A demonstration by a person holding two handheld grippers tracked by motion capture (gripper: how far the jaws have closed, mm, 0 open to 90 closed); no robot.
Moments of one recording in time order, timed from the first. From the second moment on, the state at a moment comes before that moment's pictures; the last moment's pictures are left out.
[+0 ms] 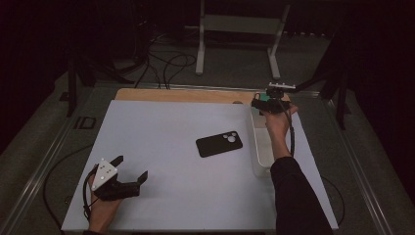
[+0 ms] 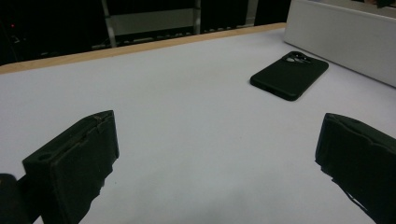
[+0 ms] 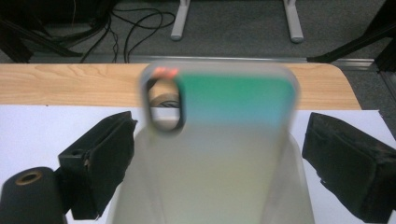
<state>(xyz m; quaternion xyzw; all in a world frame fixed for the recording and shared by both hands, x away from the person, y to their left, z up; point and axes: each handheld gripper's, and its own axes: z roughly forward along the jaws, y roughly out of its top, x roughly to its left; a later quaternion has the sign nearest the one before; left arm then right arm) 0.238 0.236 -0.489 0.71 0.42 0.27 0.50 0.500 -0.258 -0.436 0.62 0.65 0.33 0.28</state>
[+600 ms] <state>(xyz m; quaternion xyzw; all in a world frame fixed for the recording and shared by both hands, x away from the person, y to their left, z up) 0.238 0.235 -0.489 0.71 0.42 0.27 0.49 0.453 -0.249 -0.409 0.56 0.67 0.40 0.28</state>
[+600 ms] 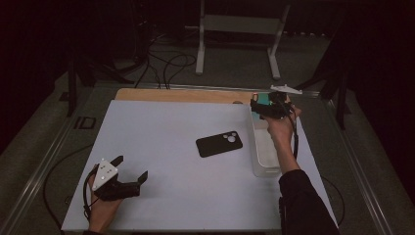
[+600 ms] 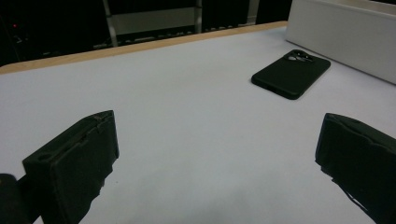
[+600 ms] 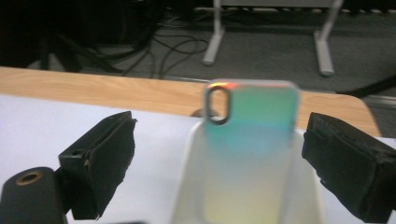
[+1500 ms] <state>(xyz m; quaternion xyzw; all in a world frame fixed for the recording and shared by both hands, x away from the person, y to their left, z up) 0.241 0.240 -0.480 0.71 0.43 0.26 0.48 0.304 -0.237 -0.425 0.43 0.71 0.49 0.25</state>
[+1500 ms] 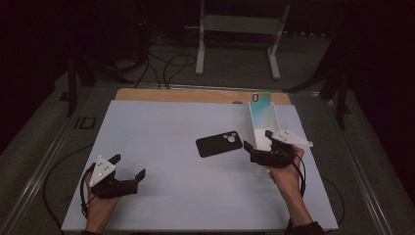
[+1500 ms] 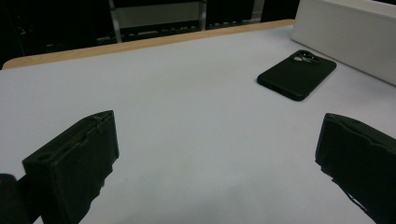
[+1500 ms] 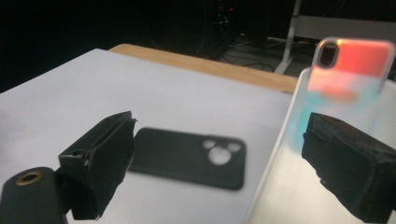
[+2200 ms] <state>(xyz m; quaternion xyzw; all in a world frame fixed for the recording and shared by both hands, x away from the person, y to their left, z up) 0.239 0.236 -0.466 0.72 0.42 0.26 0.50 0.258 -0.255 -0.468 0.39 0.71 0.52 0.27</state>
